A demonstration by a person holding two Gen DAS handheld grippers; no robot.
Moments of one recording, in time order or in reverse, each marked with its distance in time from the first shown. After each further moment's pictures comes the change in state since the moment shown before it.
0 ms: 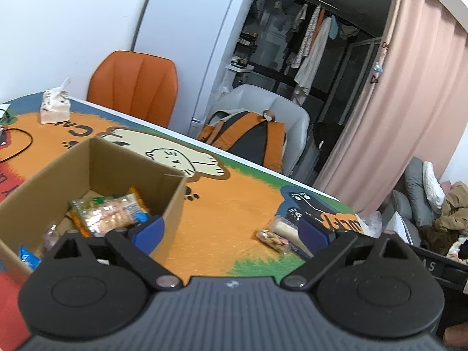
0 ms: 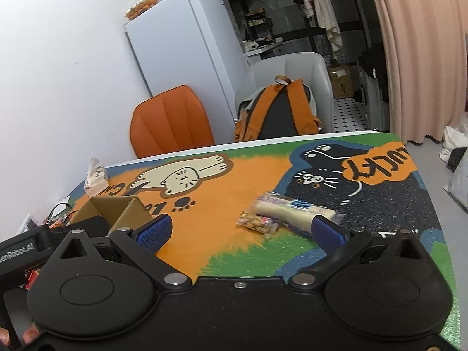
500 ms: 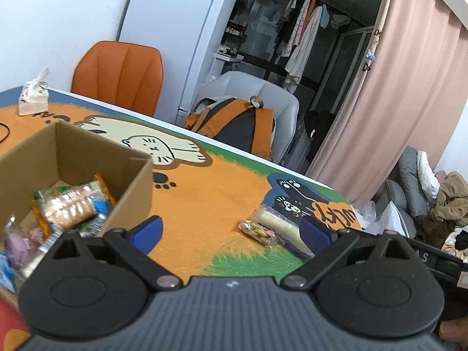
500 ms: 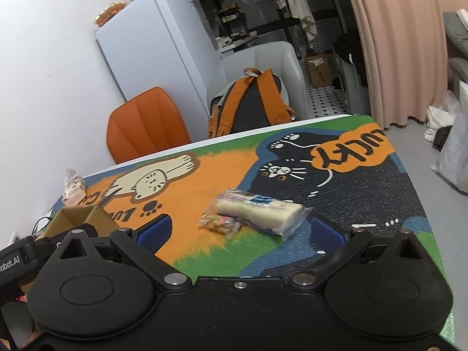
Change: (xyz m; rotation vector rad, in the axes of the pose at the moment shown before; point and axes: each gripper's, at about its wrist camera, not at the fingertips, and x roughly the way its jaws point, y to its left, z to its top) left arm 0.039 -0.023 -0.015 0.017 0.040 -0.031; right arm 0.019 -0.044 -0.004 0.089 0.014 -0.057
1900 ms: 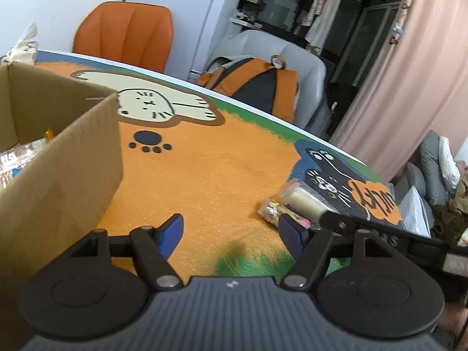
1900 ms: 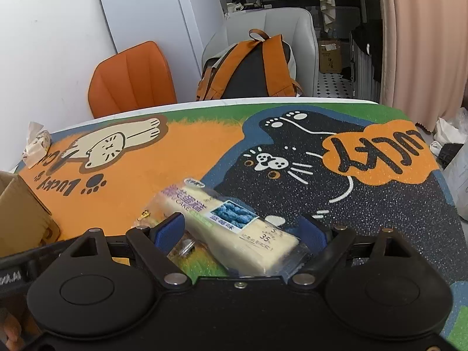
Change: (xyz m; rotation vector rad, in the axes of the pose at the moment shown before) left arm 0.105 0.010 -0.014 -0.047 0.123 0.077; right arm 0.116 -0.015 0.008 -0.164 0.126 -0.040
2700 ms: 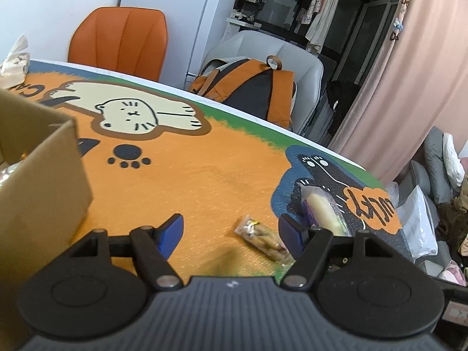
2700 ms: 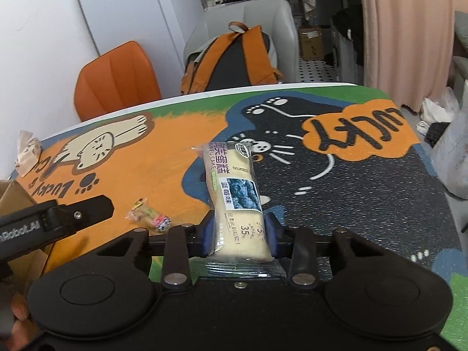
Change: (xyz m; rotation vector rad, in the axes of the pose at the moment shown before) left arm 0.016 -0.035 0.015 0.035 0.001 0.017; right arm -0.011 -0.007 -0.007 0.078 0.028 -0.057
